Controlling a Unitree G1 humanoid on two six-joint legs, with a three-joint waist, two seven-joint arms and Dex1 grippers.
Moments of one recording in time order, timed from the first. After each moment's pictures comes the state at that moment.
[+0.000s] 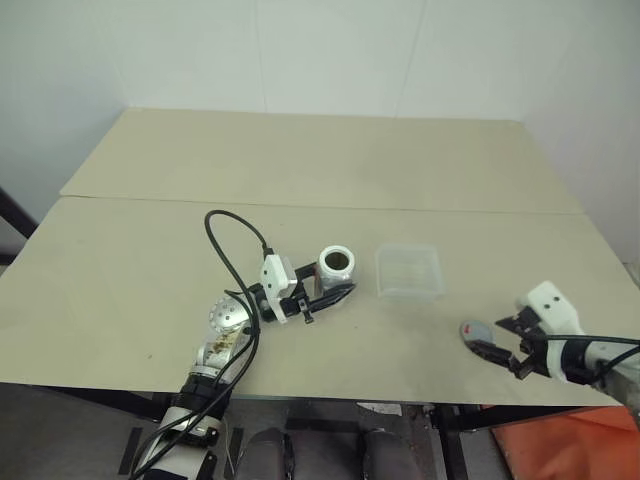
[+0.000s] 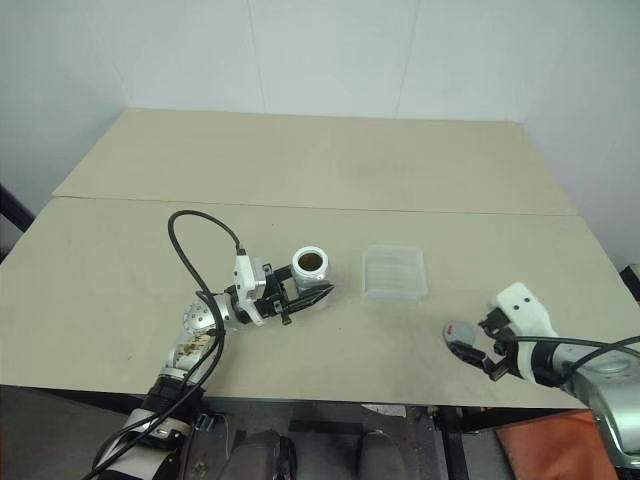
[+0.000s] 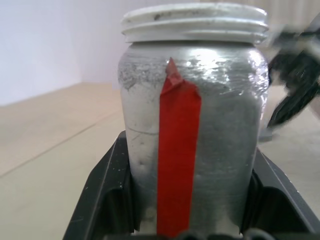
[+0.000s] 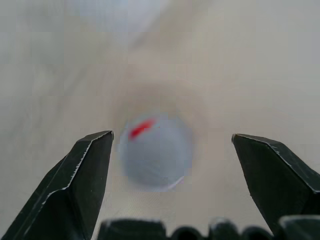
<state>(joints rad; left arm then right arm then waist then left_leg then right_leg) -0.40 0.20 -0.14 0.26 -0.29 -0.19 -0.95 0.08 -0.91 -0.37 -0.43 0.43 0.81 0.72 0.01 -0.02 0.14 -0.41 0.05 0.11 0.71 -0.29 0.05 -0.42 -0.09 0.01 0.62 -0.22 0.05</state>
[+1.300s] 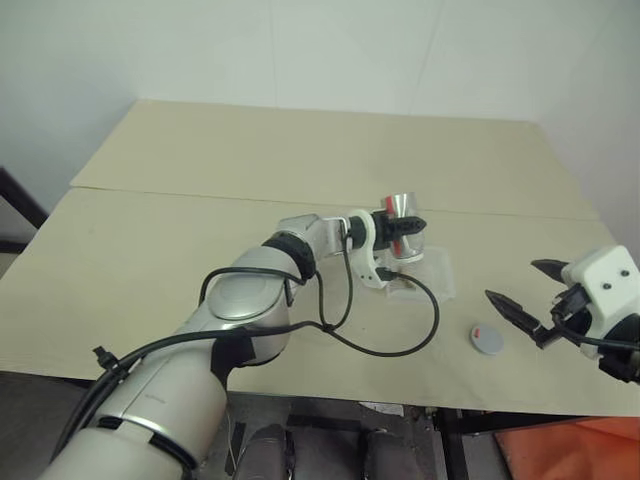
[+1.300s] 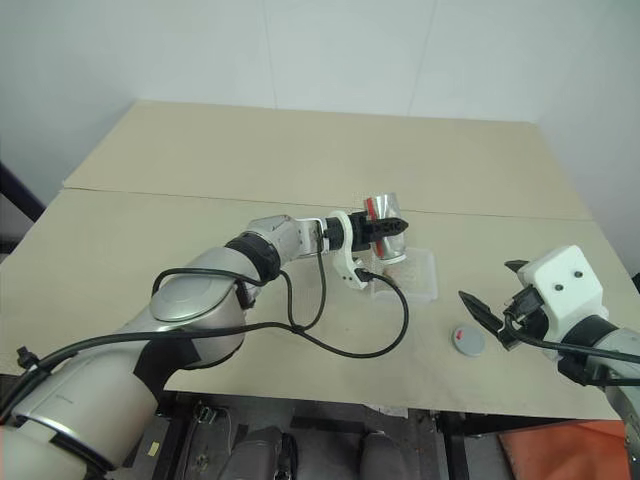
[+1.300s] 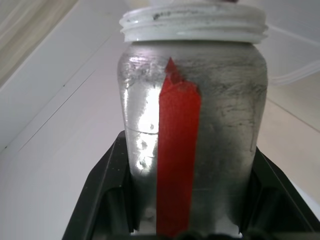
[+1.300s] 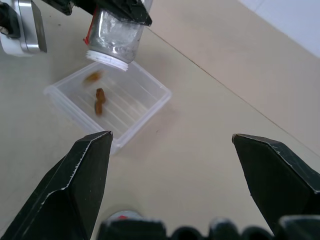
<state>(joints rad) -1.46 0.02 -1.20 1.39 1.32 -0.41 0.65 0.20 -0.81 -0.59 -0.76 0.43 0.77 0.63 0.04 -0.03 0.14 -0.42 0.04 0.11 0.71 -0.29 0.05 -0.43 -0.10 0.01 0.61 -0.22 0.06</state>
